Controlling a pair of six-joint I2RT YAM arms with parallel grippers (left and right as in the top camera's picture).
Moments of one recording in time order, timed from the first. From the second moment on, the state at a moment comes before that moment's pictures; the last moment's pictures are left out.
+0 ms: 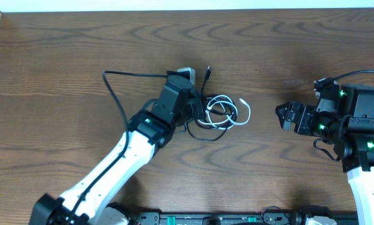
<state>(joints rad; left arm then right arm) -0.56 1.38 0.93 -0.25 0.13 -0.65 -0.05 1.03 0.98 -0.88 -0.34 0.22</state>
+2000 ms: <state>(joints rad) -0.37 1.11 0.93 0.16 0.51 -1.07 0.26 1.87 0.99 -0.29 -0.80 0.19</state>
